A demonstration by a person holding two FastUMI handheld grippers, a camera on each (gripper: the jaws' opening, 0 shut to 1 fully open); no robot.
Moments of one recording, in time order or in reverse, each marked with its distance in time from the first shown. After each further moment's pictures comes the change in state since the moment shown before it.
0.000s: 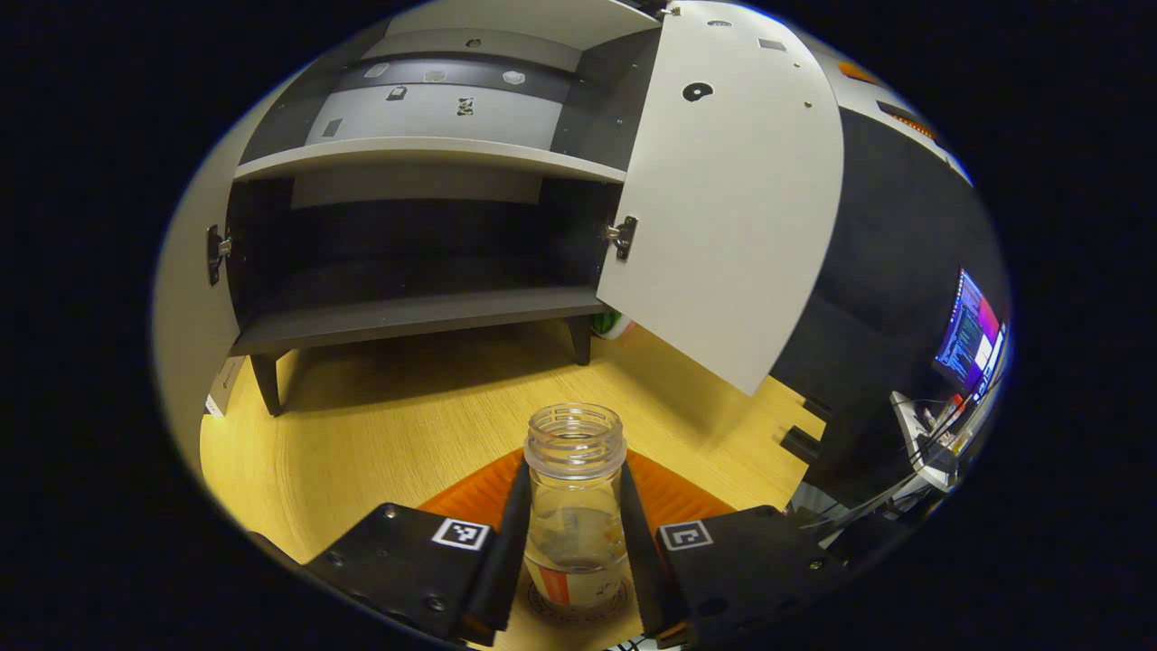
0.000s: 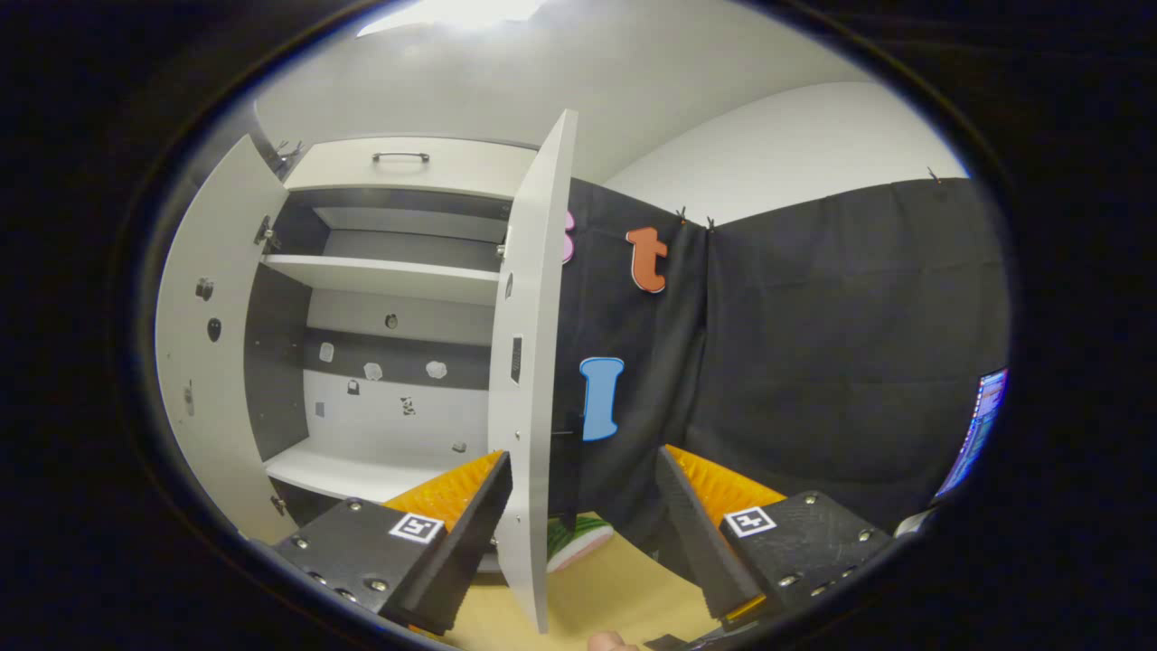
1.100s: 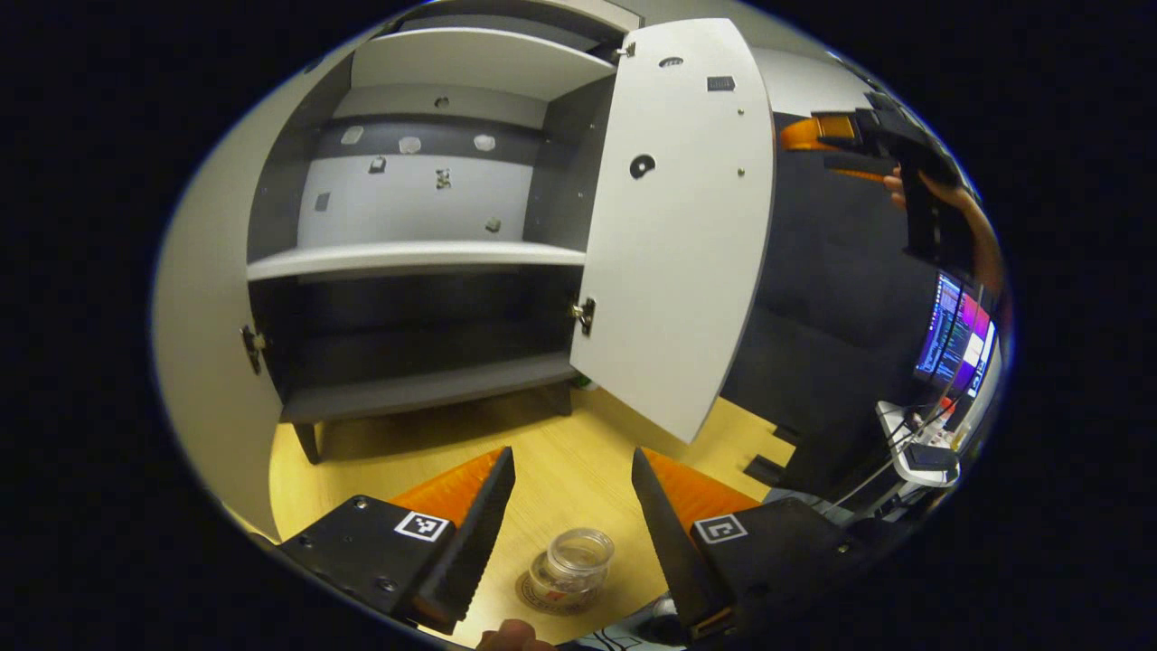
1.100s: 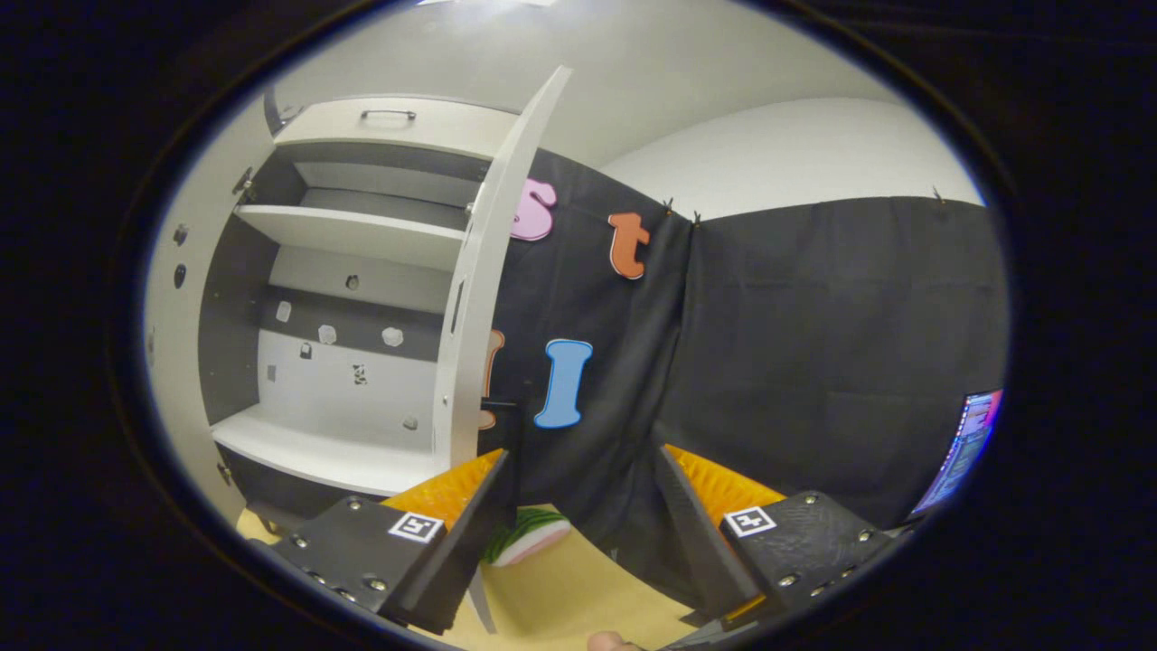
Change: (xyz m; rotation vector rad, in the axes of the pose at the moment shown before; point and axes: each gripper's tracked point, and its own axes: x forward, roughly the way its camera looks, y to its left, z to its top) left arm -0.082 -0.032 0.105 0.075 -0.186 0.016; right arm 0.040 -0.029 -0.036 -0.092 0.035 -0.079
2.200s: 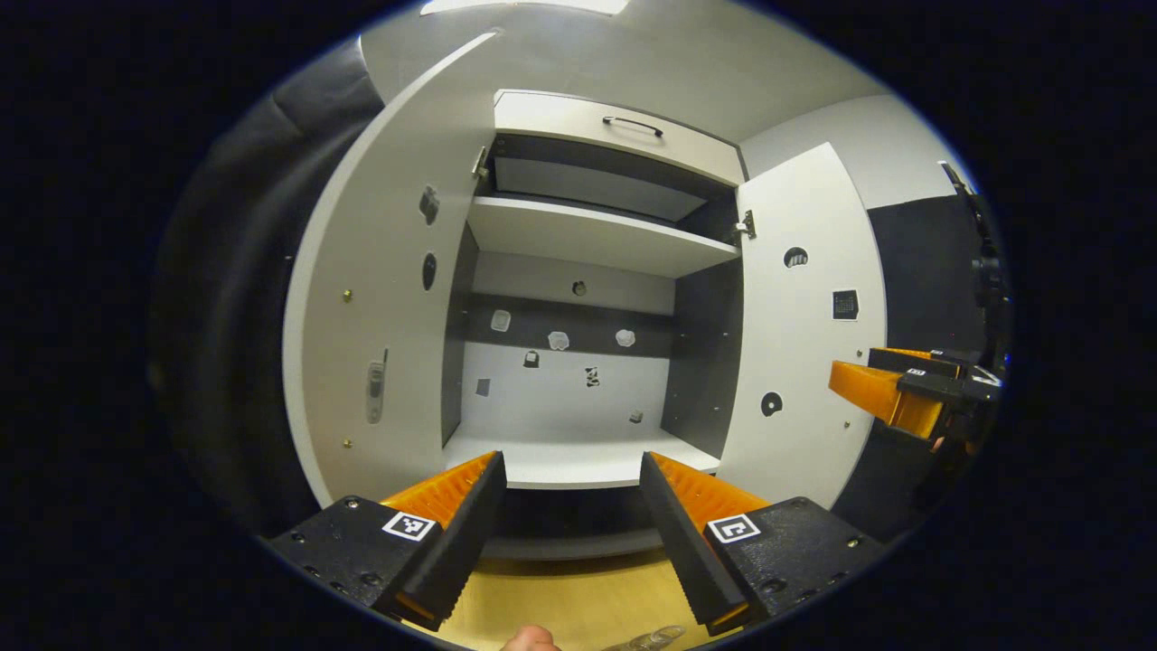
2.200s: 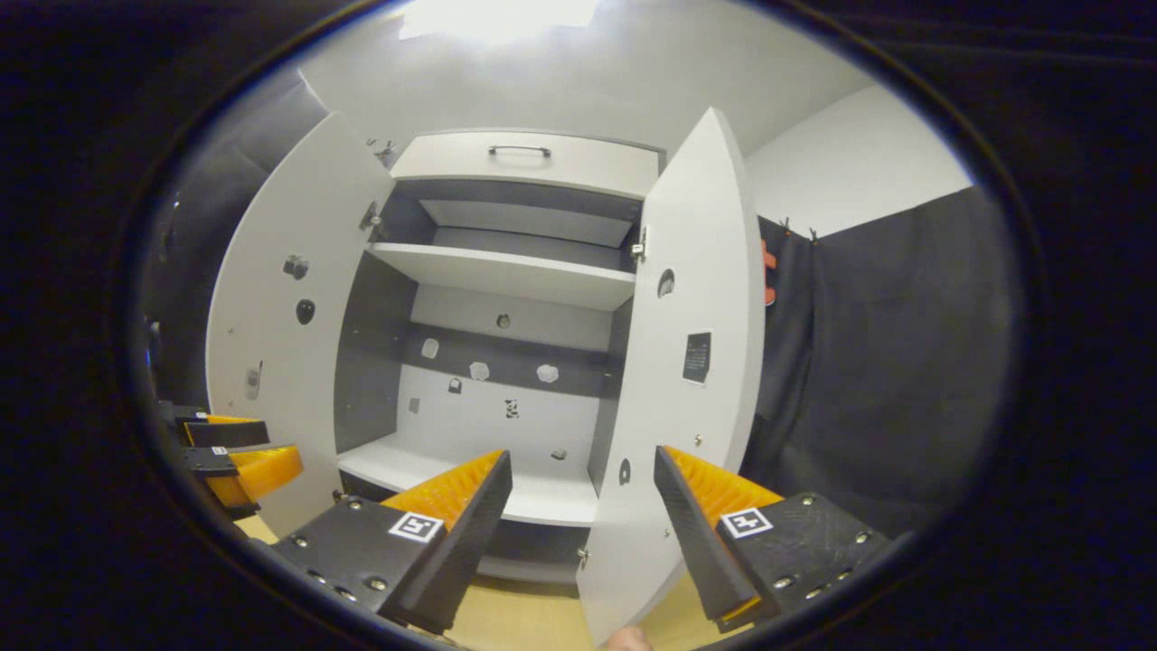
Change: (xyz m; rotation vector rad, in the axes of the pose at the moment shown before) left arm -0.118 0.100 0.198 -0.003 -0.415 0.431; right arm -0.047 0.128 0.038 0.091 -0.094 0.356
